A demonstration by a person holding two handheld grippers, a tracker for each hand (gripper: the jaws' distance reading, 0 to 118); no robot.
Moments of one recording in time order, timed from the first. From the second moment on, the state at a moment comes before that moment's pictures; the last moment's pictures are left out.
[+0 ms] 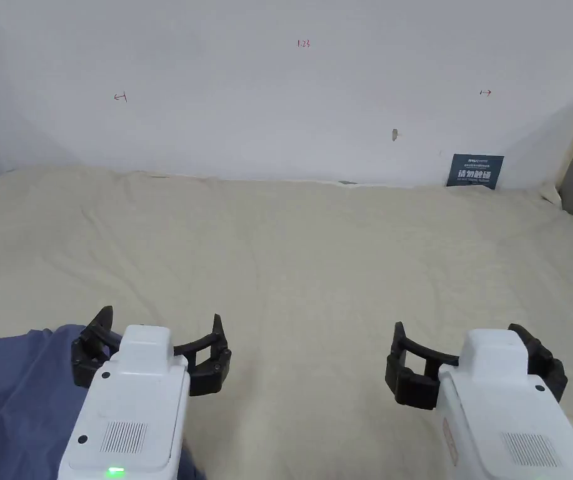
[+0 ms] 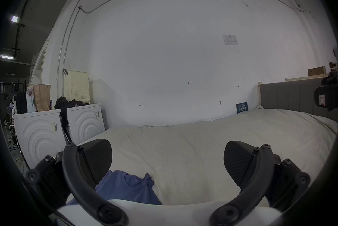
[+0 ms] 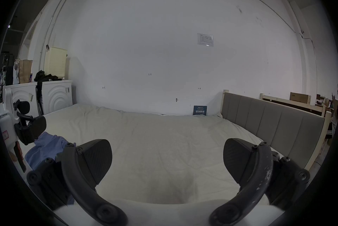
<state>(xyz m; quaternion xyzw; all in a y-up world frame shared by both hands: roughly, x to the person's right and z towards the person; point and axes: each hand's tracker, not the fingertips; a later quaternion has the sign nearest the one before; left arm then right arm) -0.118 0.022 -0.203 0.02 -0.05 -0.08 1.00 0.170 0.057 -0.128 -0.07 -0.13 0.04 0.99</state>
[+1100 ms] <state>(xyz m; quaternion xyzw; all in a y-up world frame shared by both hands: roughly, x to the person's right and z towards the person) -0.128 0.026 -0.203 -0.02 -0.07 -0.03 1.00 0.175 0.059 -0.128 -0.09 -0.12 0.03 0.99</state>
